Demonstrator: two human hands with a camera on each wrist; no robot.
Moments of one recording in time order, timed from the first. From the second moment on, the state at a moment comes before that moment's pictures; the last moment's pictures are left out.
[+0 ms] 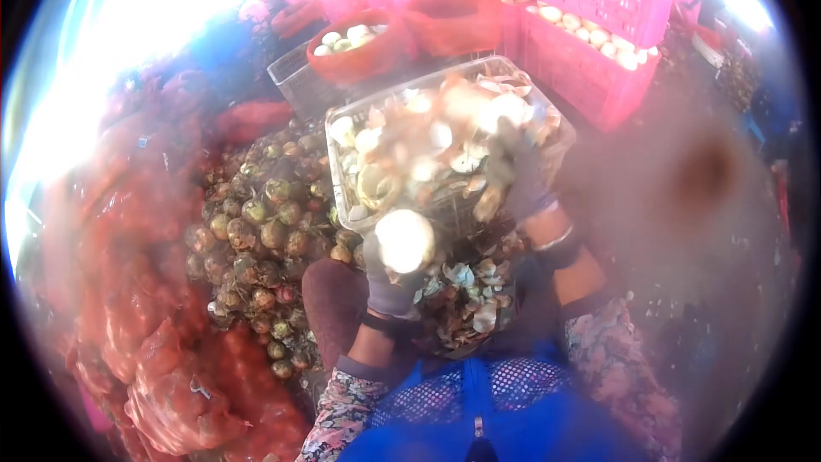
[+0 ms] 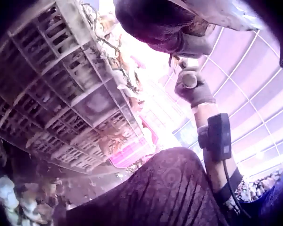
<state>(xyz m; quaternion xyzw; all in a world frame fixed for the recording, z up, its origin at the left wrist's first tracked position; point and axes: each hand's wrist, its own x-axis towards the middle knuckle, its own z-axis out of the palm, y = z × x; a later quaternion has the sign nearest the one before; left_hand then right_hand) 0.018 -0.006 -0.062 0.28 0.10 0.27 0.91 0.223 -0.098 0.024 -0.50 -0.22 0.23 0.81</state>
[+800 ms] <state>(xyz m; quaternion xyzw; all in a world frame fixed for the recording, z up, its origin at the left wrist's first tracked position) 0.004 0.013 -0.044 0.55 0.23 0.45 0.66 0.152 -0.071 -0.022 -0.58 -0.54 0.18 0.58</state>
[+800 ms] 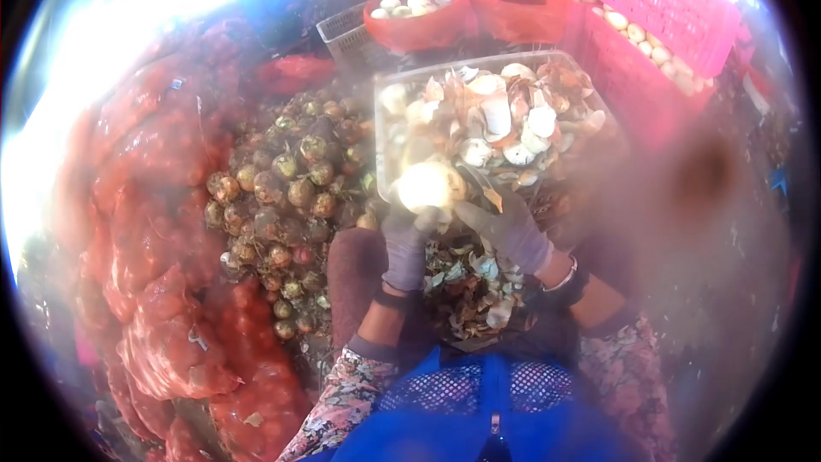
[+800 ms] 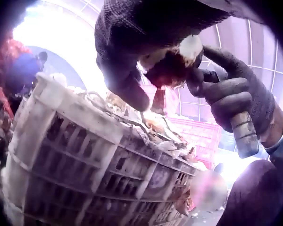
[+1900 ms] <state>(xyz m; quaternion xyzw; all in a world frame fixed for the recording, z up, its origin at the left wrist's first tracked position) 0.015 -0.008 -0.052 0.75 0.17 0.55 0.33 0.158 -0.048 -0.111 -0.58 -0.56 0.31 0.51</state>
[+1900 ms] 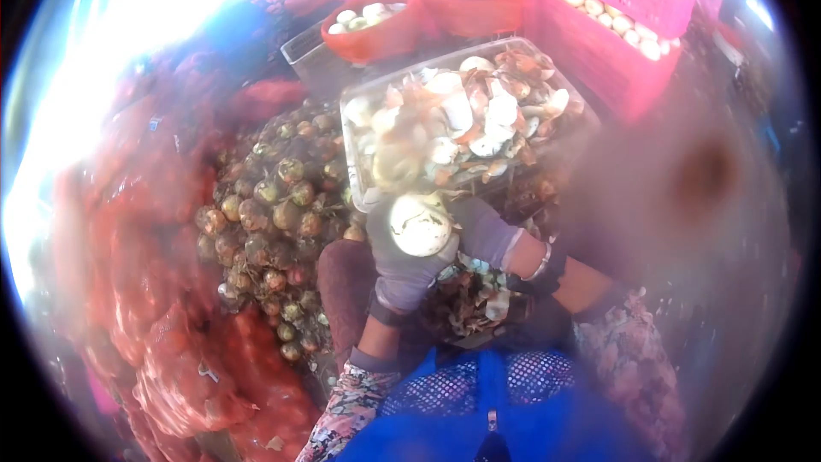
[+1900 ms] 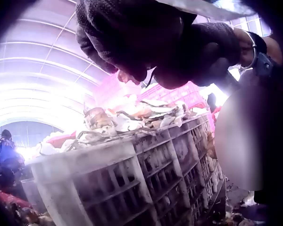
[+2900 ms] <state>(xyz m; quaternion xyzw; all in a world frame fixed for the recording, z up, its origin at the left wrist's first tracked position) 0.052 -0.050 -0.042 0.72 0.17 0.43 0.52 0.181 -0.123 -0.041 -0.62 -0.38 0.50 0.46</state>
